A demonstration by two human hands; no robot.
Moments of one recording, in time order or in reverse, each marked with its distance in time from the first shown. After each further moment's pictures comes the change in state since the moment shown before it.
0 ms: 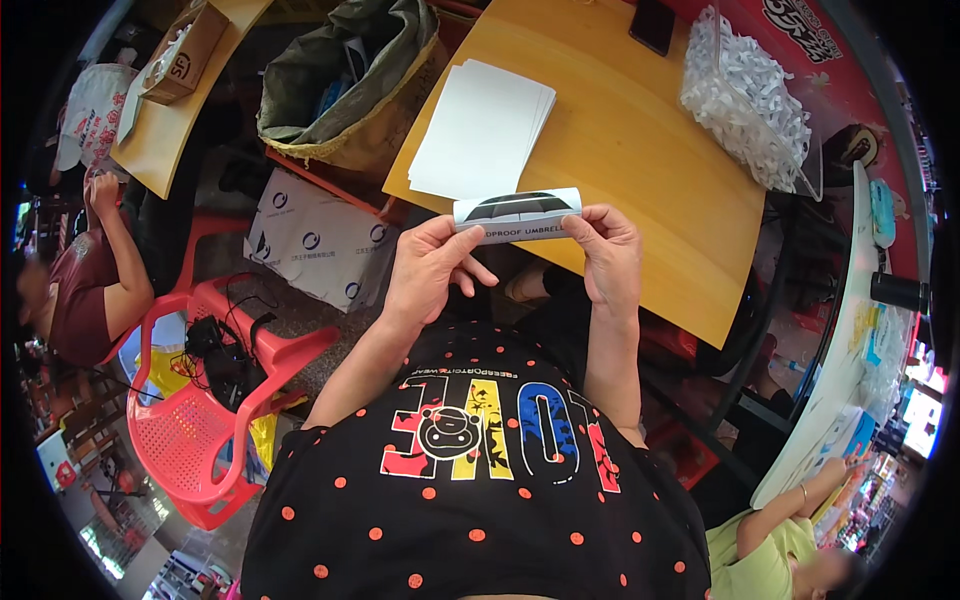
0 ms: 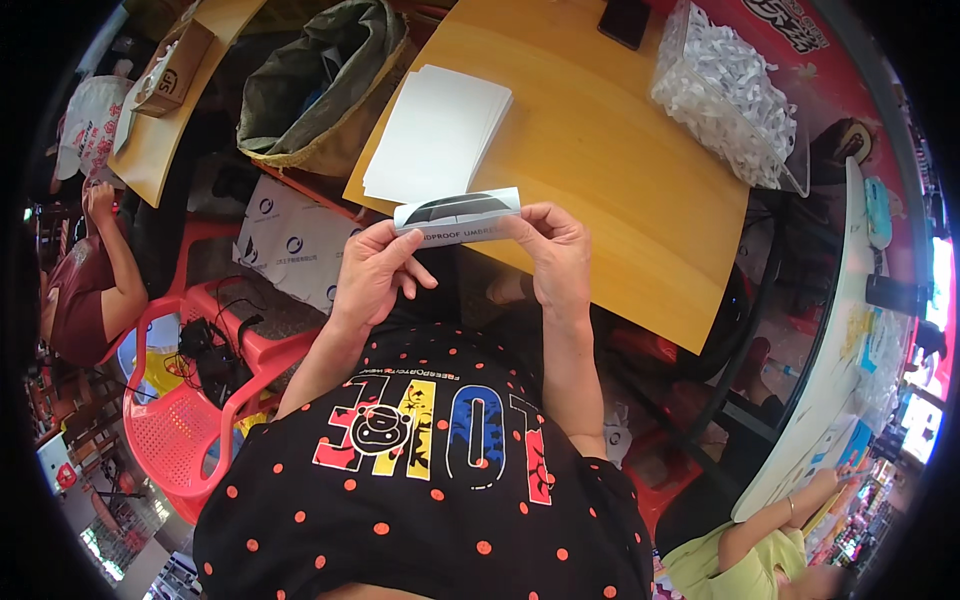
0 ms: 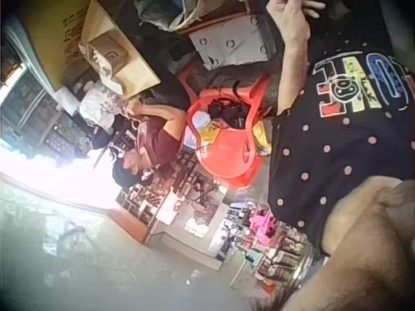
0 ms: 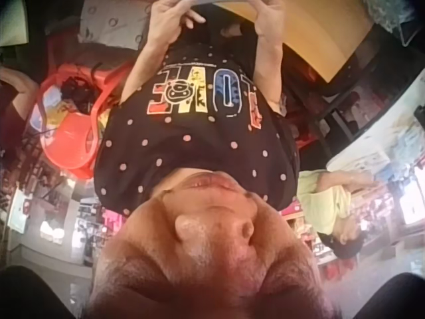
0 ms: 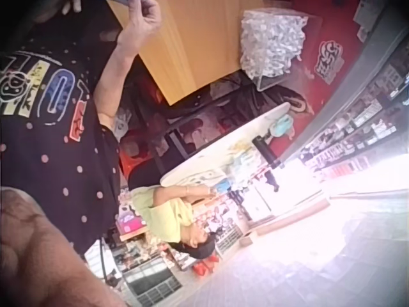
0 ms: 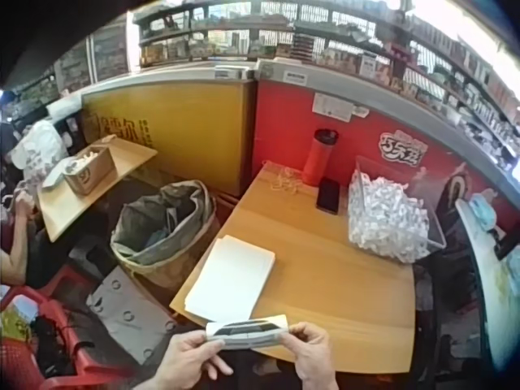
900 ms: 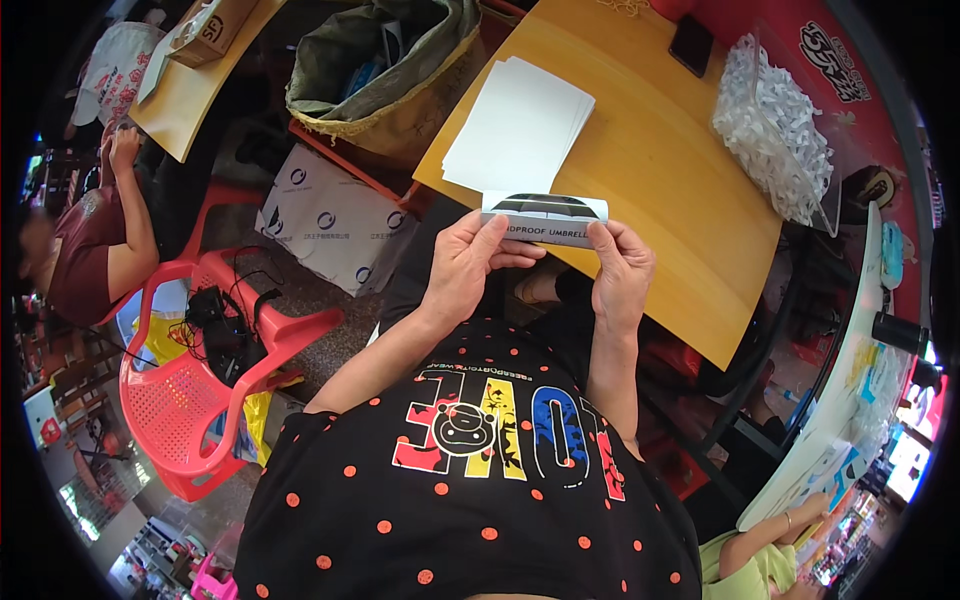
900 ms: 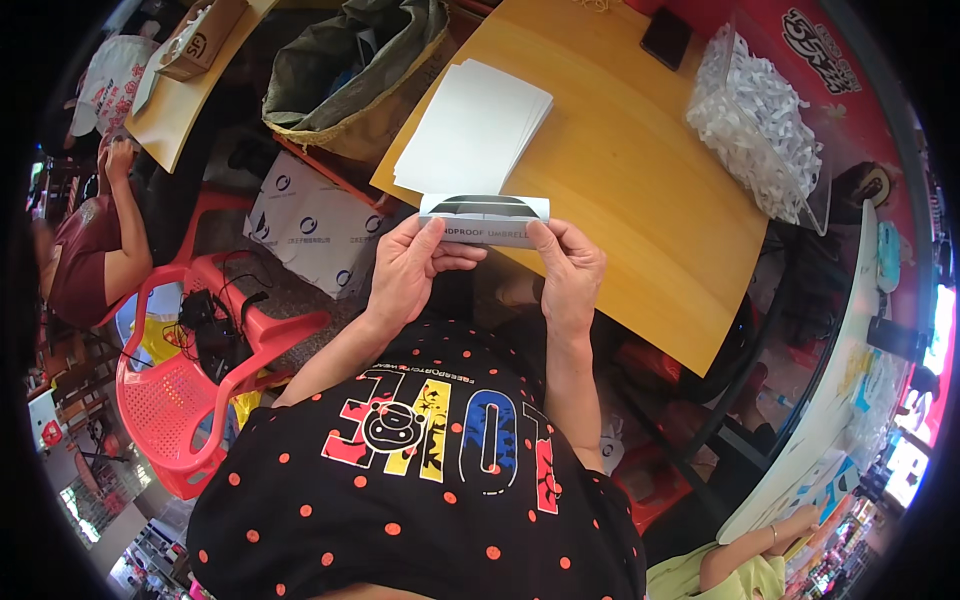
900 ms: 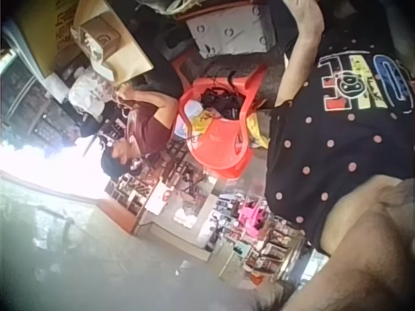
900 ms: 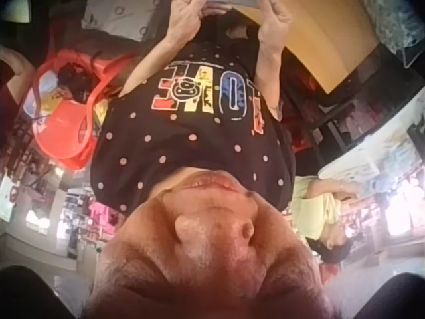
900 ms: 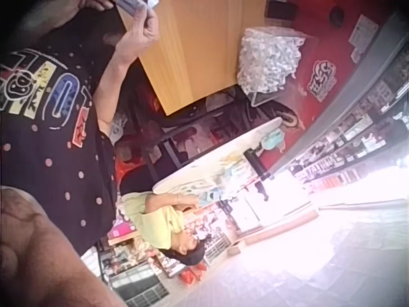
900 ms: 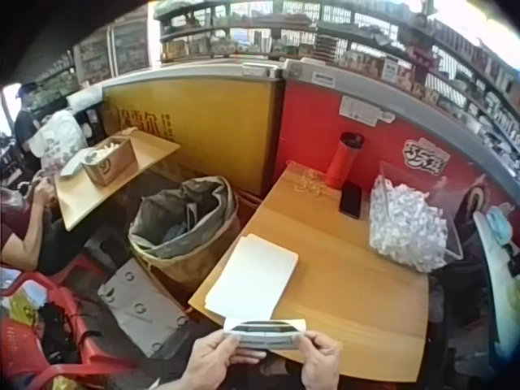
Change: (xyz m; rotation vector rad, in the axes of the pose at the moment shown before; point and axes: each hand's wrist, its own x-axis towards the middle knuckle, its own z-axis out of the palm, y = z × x) left_hand -0.002 -0.014 0.009 -0.144 -0.023 0.163; right_hand -0.011 0.012 0.019 -0.080 0.070 -0.113
